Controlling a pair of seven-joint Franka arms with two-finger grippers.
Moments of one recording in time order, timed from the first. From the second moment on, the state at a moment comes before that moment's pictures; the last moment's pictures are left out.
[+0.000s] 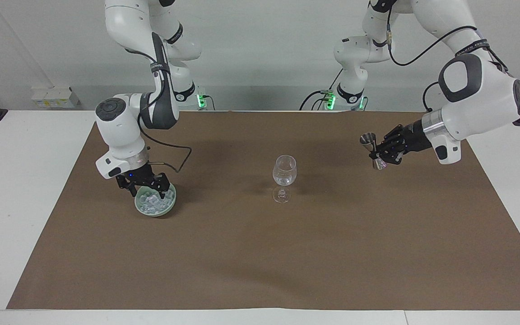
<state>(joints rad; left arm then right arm) 0.04 0.22 -0.05 -1.61 -0.51 1.52 -1.00 0.00 0.22 0.01 -2.03 -0.03 2.40 0.11</state>
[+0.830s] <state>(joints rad) 0.03 0.28 0.14 -1.76 -0.69 1.52 -0.69 0.00 0.24 0.01 -2.05 -0.03 2.40 0.08</state>
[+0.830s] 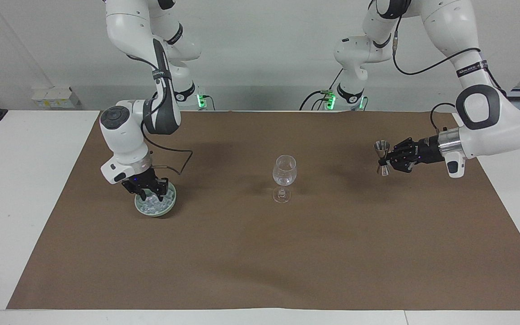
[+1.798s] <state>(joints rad) 0.04 0.40 0.29 -1.87 -0.95 1.53 -0.66 0.00 0.19 0.01 -2.04 -0.03 2.41 0.08</state>
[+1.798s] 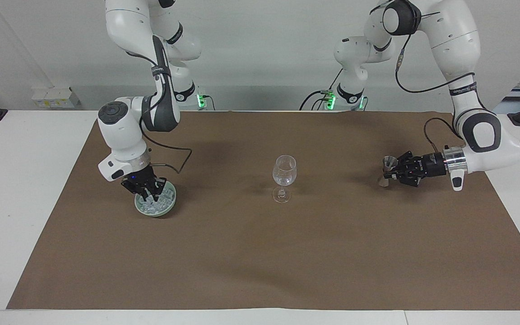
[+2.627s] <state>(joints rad) 0.03 0.40 0.29 -1.97 -1.06 1.58 -0.69 0.00 0.00 0.02 -2.02 -0.03 2.24 0.08</state>
